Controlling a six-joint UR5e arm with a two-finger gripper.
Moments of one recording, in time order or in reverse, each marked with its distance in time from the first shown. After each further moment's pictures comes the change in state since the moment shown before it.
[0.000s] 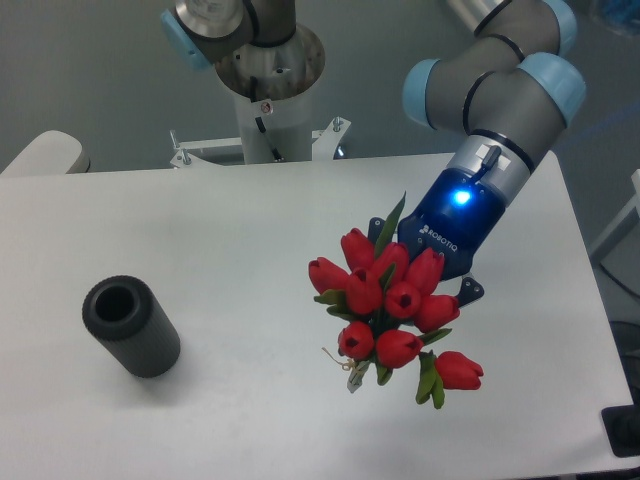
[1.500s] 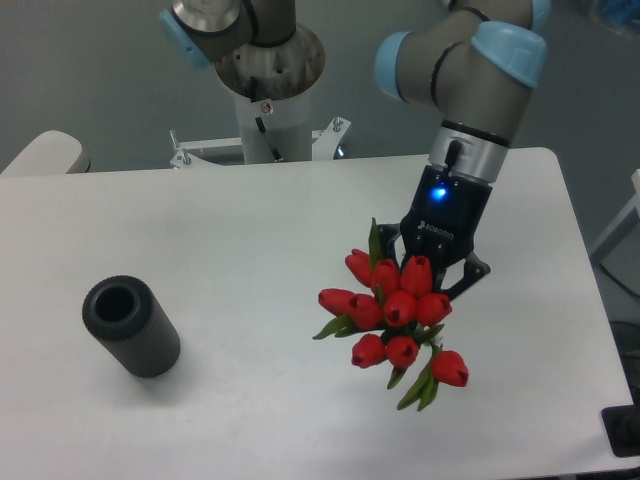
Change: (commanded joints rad) arm -0.015 0.147 -0.207 -0.003 0.603 0.328
